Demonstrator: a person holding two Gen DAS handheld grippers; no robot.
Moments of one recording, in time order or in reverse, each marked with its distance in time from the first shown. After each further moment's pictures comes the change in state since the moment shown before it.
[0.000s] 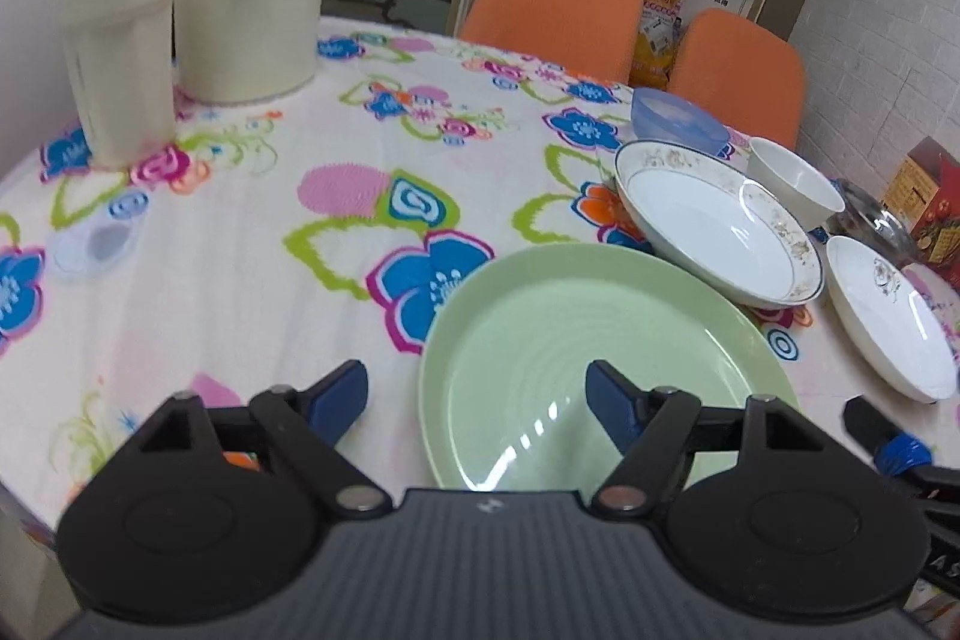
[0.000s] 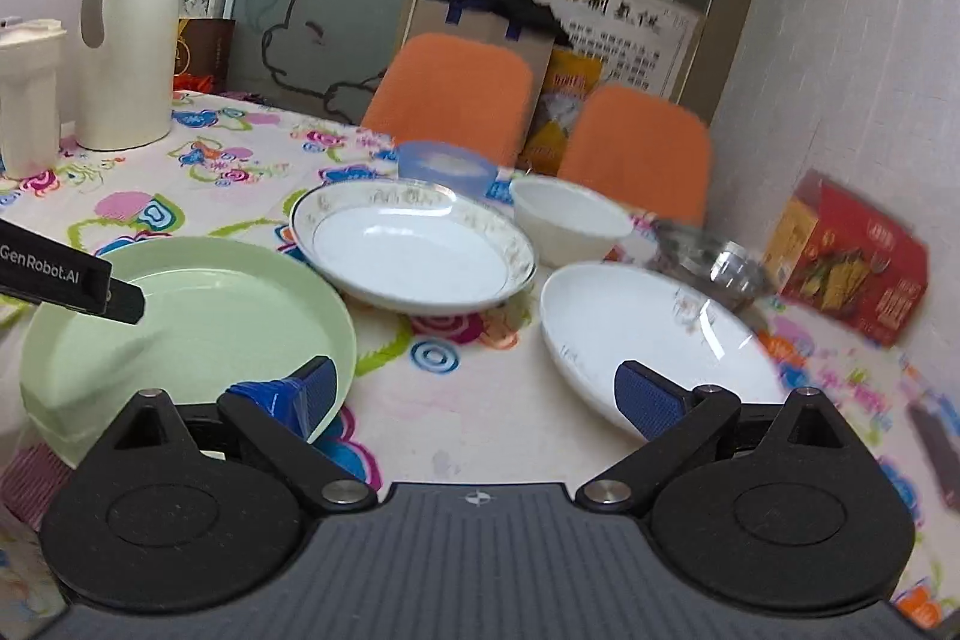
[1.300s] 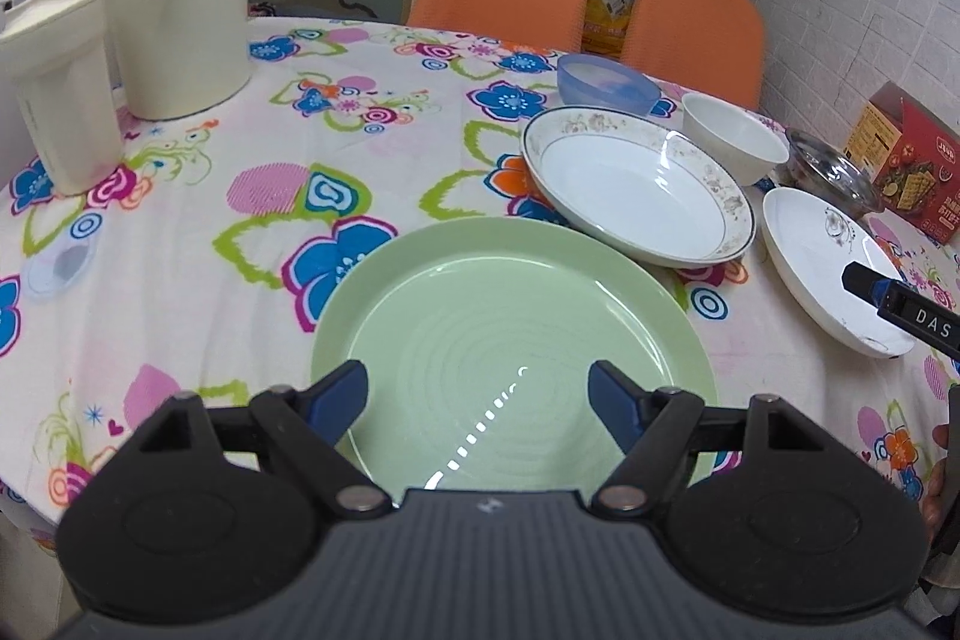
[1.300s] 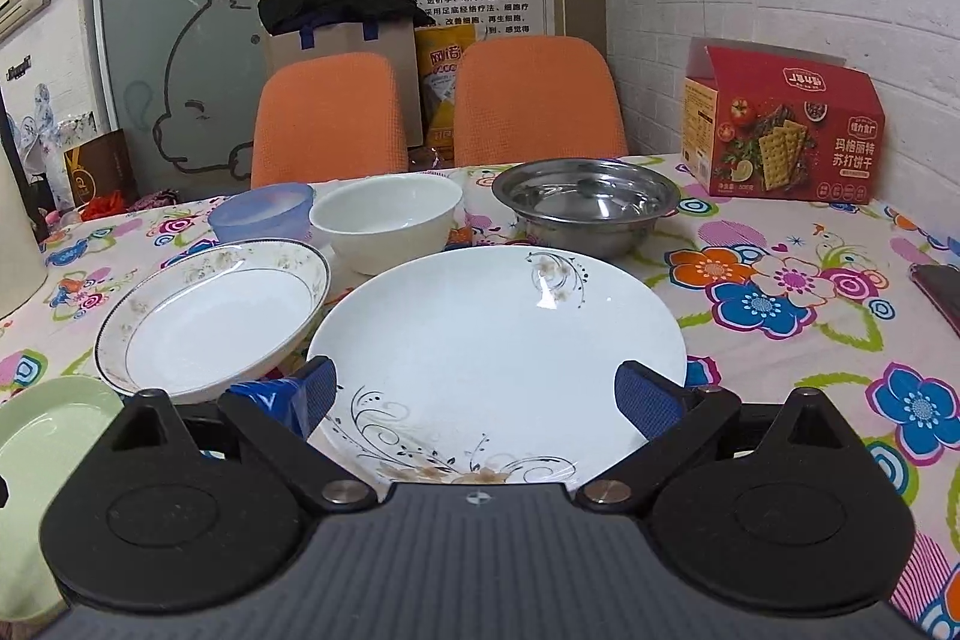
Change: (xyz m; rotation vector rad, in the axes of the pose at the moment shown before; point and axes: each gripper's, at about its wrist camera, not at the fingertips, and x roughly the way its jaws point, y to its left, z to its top) left arm -0.011 -0.052 -0.002 0.125 0.047 0.006; right arm 0.045 -0.110 -0.003 0.327 -0.021 -0.063
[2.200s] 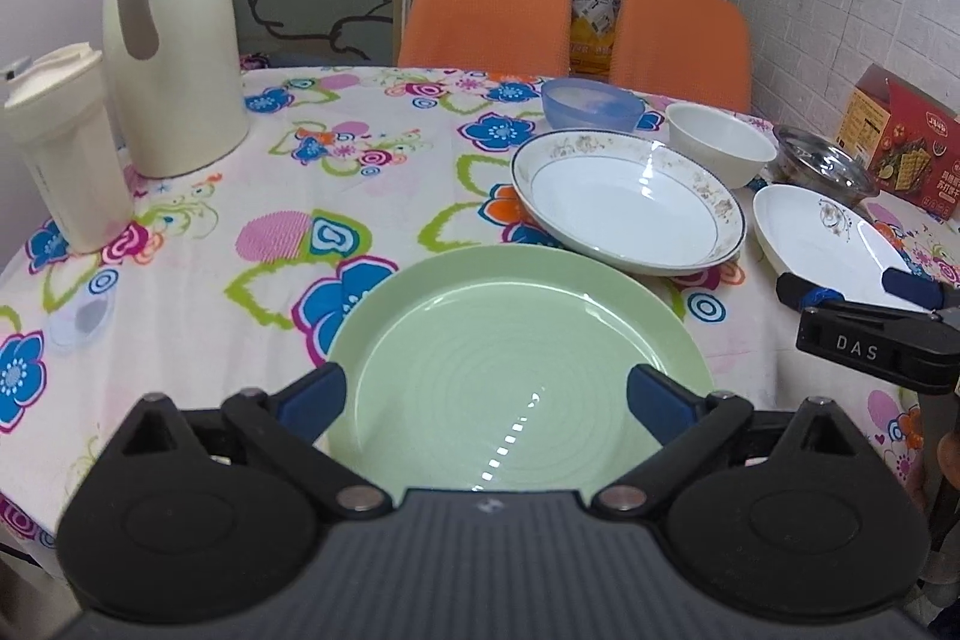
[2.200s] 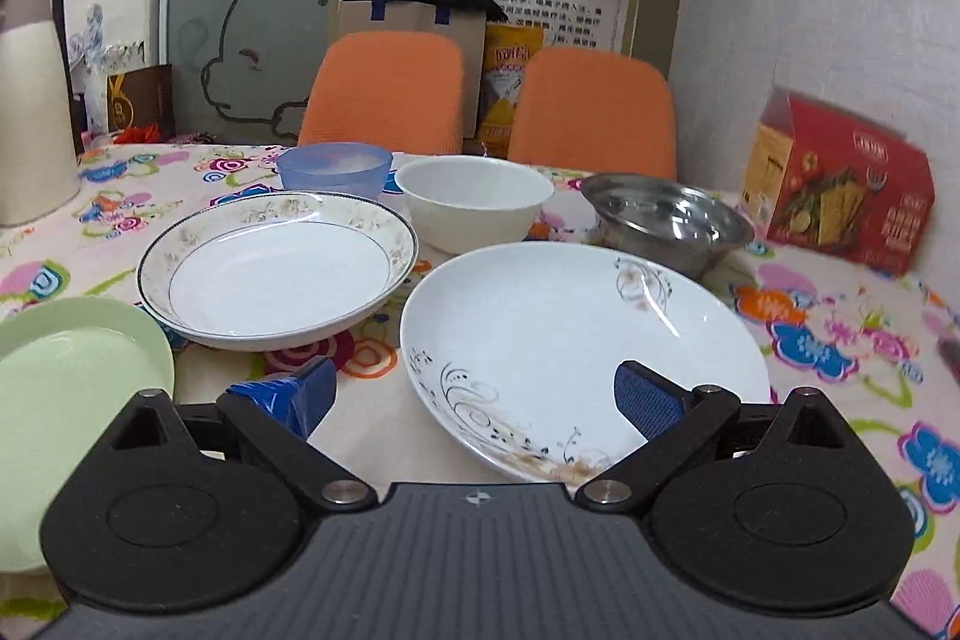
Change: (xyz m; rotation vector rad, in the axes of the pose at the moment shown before) left arm -0.015 -0.007 -0.001 0.088 -0.073 0.030; right arm 0.006 0.034 -0.005 -0.161 0.008 0.031
